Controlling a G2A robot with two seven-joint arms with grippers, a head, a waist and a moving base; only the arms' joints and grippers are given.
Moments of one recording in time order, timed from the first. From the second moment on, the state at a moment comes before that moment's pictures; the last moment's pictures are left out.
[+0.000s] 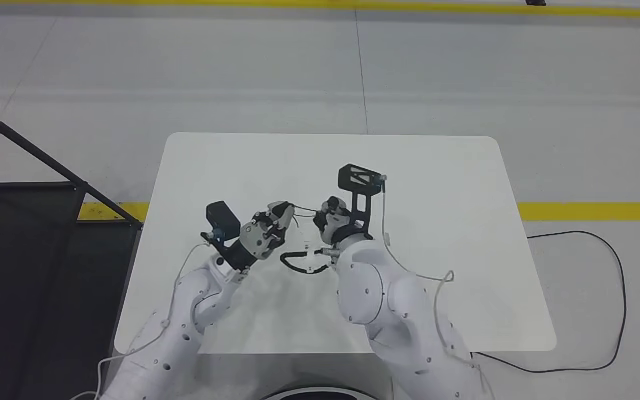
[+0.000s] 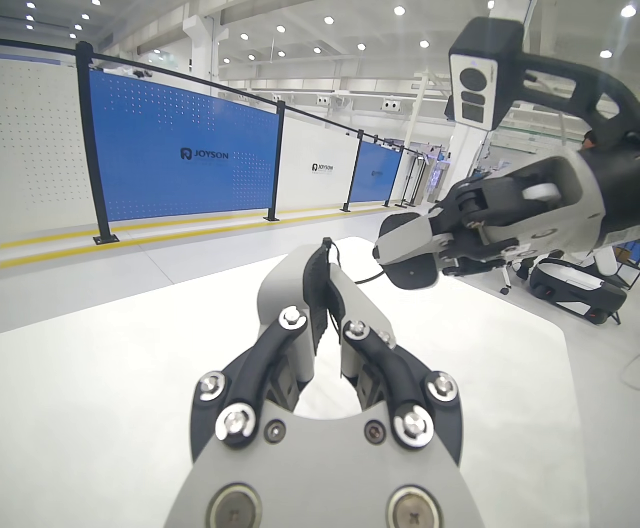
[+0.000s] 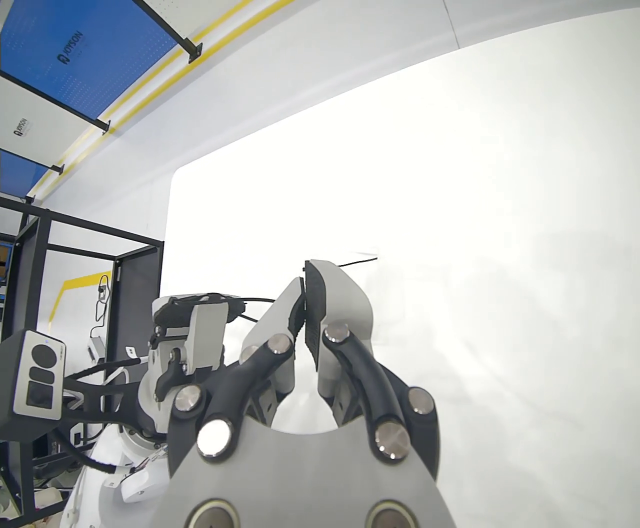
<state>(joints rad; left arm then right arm) 1.25 -1.17 -1.19 -1.47 1.15 -0.53 0.49 -1.05 -1.53 0.91 -1.91 -1.15 0.78 0.82</state>
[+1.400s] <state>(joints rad) 1.25 -1.18 -1.21 -1.46 1.15 -0.54 0.49 -1.22 -1.54 1.11 -2.05 -0.73 0.57 0.61</state>
